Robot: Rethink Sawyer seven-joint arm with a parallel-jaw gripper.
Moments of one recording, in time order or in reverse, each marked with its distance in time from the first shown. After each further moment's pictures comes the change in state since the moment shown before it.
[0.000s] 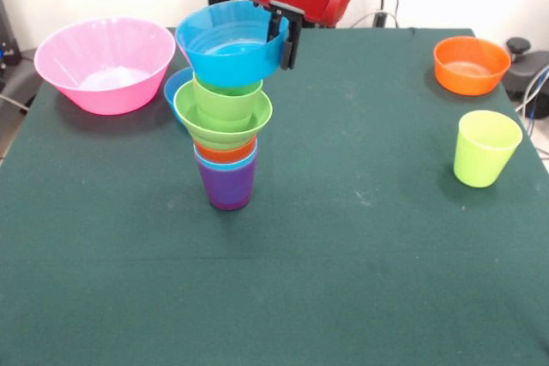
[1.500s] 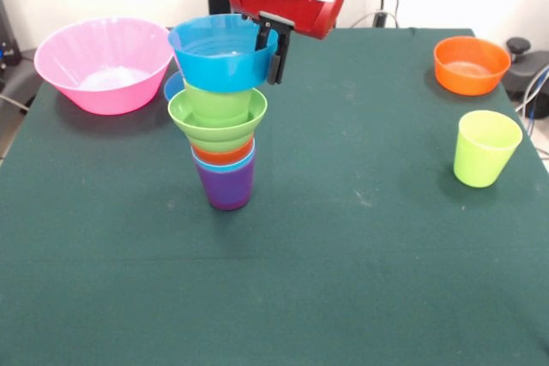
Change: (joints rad) arm -0.003 -0.002 0.000 0.017 -0.057 -0.106 0.000
